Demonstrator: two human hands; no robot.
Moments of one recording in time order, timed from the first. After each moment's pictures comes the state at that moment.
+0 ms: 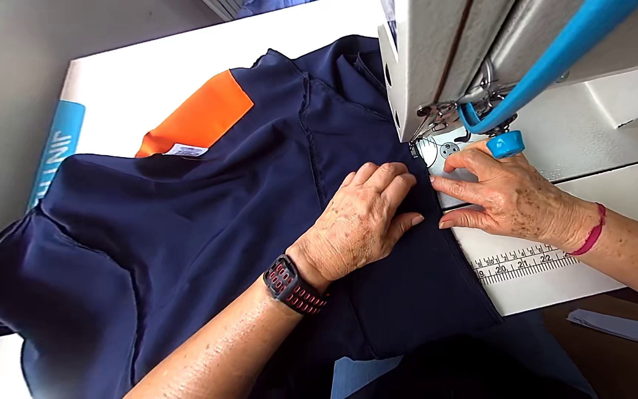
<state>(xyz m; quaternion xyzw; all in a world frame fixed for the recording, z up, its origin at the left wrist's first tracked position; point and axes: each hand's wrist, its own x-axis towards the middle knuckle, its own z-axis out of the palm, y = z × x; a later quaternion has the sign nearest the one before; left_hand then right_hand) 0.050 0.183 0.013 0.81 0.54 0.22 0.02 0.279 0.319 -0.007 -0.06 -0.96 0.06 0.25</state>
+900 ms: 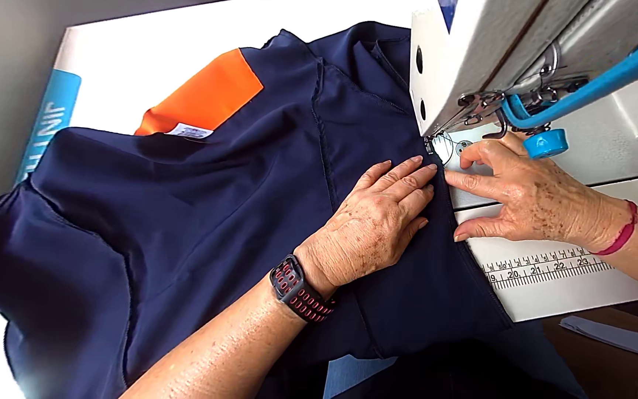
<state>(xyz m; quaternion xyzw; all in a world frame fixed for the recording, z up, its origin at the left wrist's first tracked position) 0.054 0.175 0.003 0.82 0.53 0.21 0.04 0.278 0.325 0.002 -0.06 -0.98 0.06 0.20</state>
